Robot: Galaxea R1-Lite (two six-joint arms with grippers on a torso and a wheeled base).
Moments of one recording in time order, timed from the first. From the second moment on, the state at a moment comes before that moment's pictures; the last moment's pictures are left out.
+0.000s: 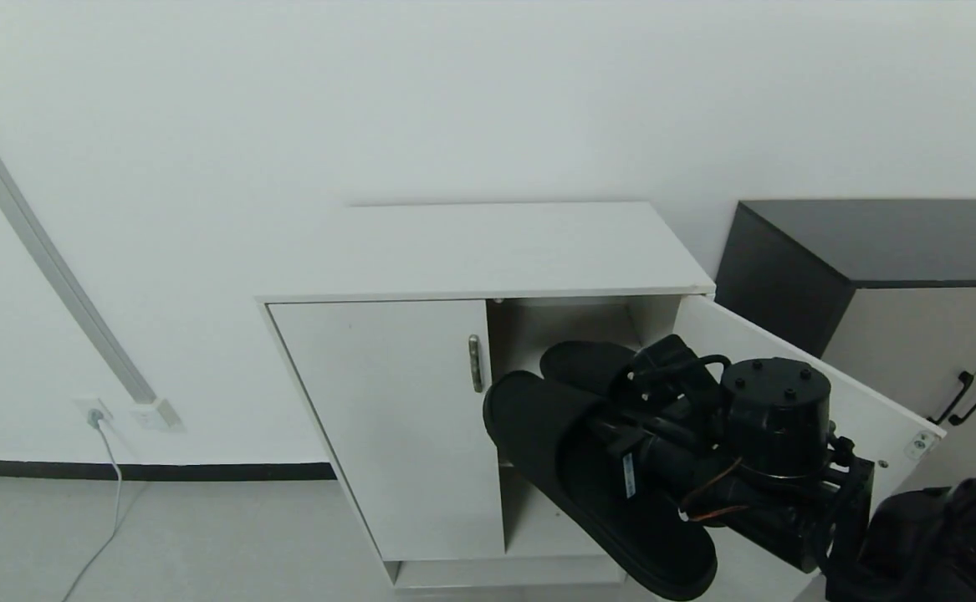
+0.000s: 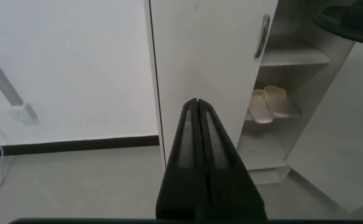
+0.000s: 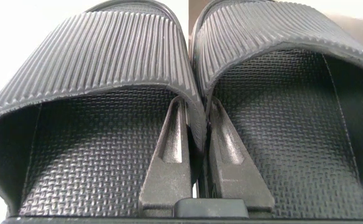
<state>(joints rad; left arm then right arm) 0.00 0.00 0.00 0.00 -0.03 0.01 0.77 1.85 -0.65 -0.99 -0.13 0.03</state>
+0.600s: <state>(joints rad) 0.00 0.00 0.00 0.00 -0.03 0.01 0.77 1.86 -0.64 -1.00 -0.13 0.02</state>
